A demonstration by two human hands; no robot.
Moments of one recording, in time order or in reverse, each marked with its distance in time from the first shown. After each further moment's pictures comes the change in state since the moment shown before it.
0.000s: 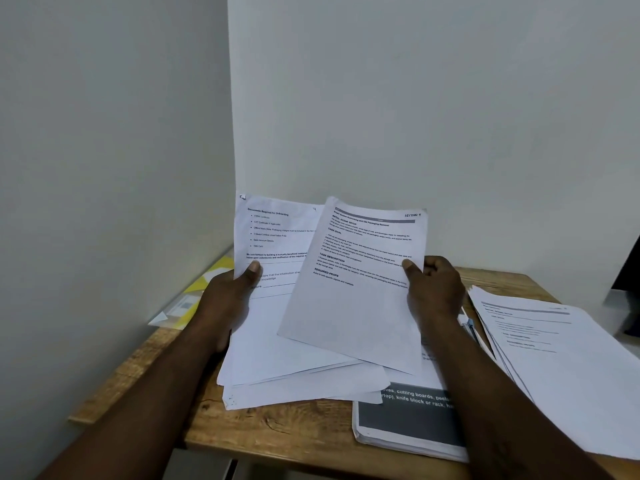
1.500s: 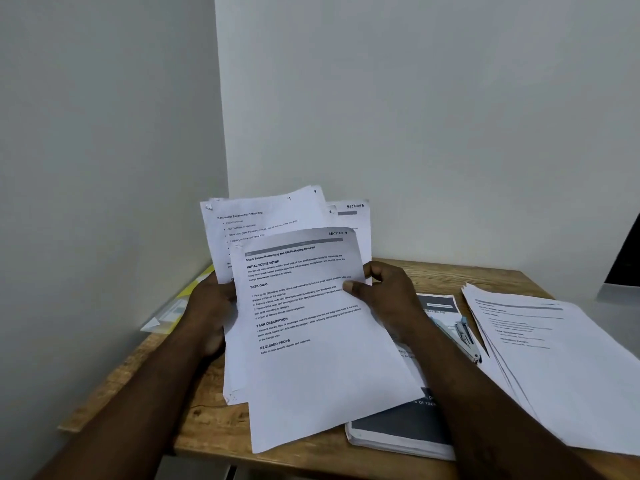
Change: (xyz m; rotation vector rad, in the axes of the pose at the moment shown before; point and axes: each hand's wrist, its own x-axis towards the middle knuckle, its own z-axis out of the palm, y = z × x) left_hand 0.002 0.001 -0.003 -0.149 0.015 -0.075; right_hand -0.030 -0.007 0.021 0.228 -0.641 -0.073
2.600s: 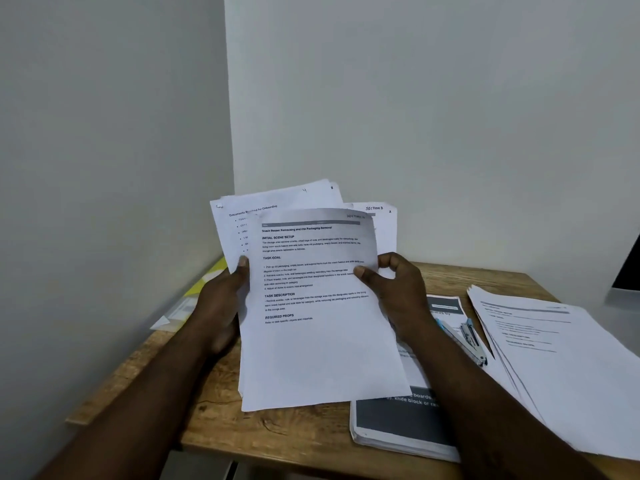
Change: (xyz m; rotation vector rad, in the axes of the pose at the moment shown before) left_hand 0.000 -0.003 0.005 -0.180 -0.133 -0.027; right_hand -0.006 -0.014 0.002 0.074 0.175 -0.029
